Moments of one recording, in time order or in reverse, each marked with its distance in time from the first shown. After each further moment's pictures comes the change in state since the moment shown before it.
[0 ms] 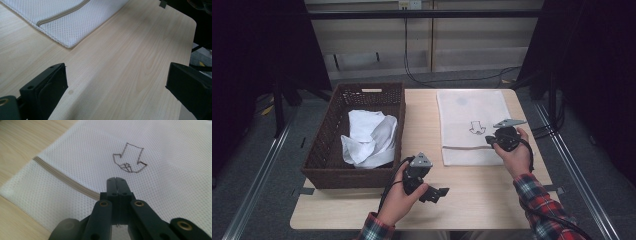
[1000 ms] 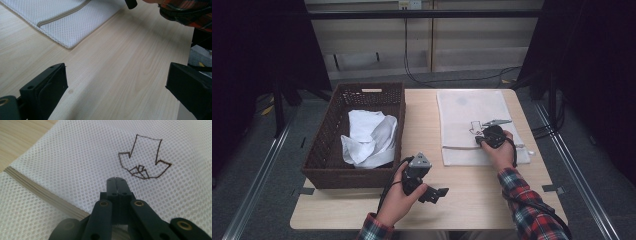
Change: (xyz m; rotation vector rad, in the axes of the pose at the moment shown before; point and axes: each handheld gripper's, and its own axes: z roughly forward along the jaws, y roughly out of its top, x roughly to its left) left arm -0.001 -0.001 -0.003 -0.006 -0.001 0.007; right arm 0.000 -0.007 0.061 0.028 -0.001 0.089
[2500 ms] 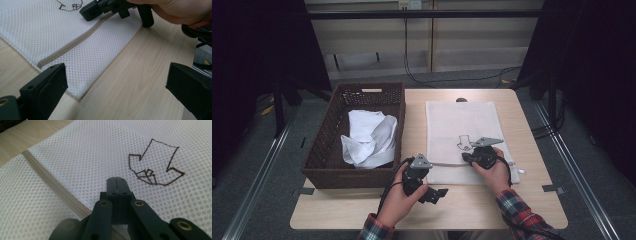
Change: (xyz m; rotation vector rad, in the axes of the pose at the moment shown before) left arm -0.001 -0.002 0.003 0.015 0.020 0.005; right arm 0.059 -0.035 -0.022 -0.061 0.172 -0.126
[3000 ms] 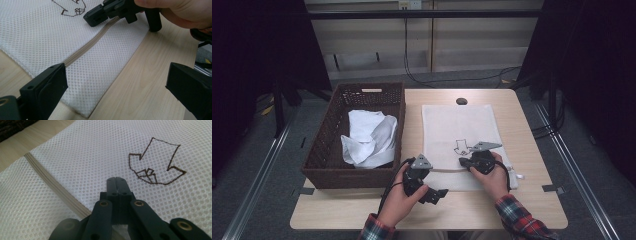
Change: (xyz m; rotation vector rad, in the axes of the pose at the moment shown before) left arm 0.001 -0.001 0.001 0.020 0.005 0.002; right arm 0.016 -0.005 -0.005 0.005 0.037 0.025
